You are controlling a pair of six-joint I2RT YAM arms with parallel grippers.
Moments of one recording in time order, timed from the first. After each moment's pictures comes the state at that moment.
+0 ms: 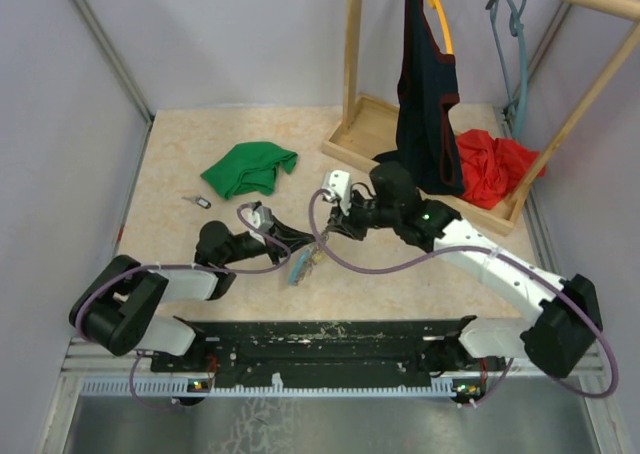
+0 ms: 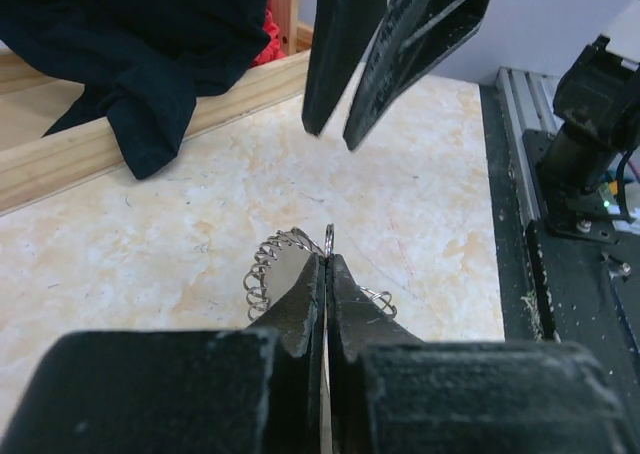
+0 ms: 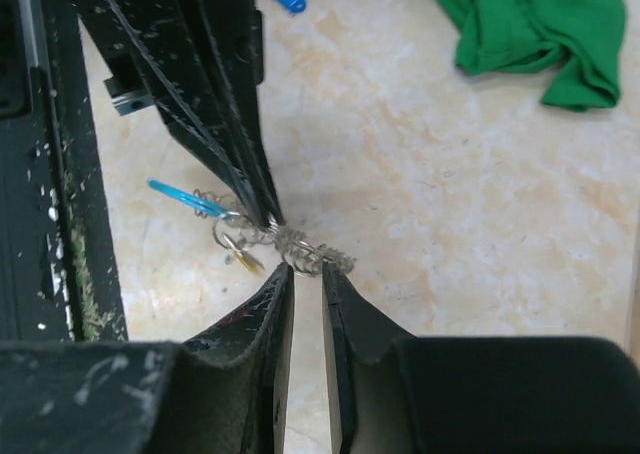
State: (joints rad) left arm -0.53 1.40 0.31 1.25 0.81 -0.16; right arm 0.76 1.28 1.08 -0.41 -0.45 -0.41
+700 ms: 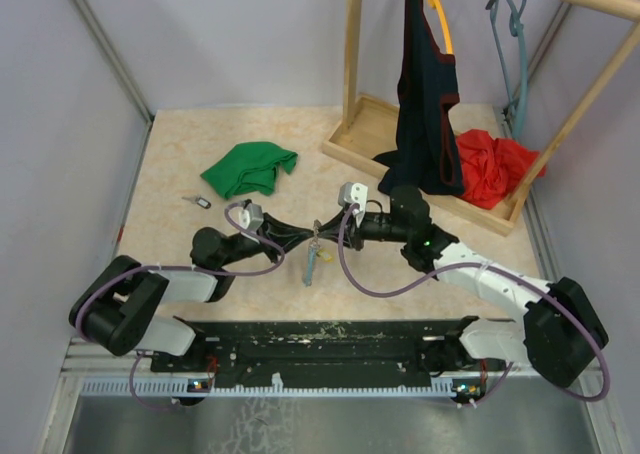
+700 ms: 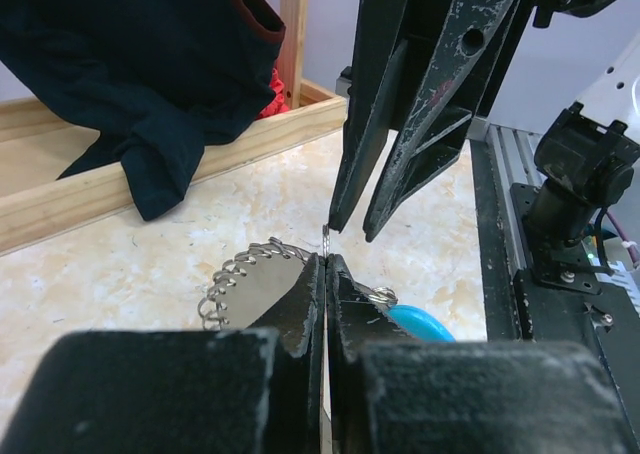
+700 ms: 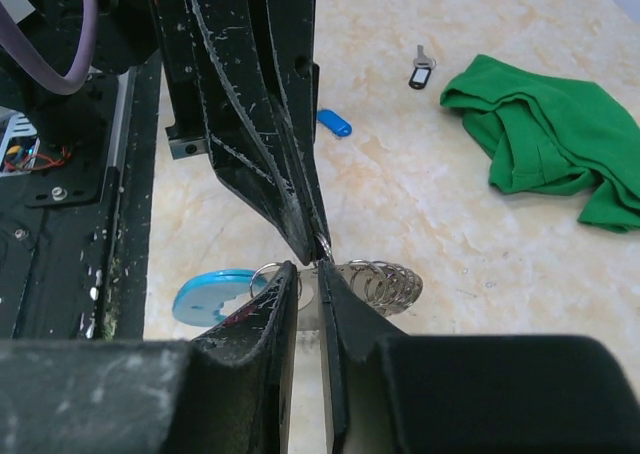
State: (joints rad) left arm -0.53 1.40 0.28 1.45 0.75 -0.31; right arm 0.67 1.18 0.67 0.32 -0.72 -0.18
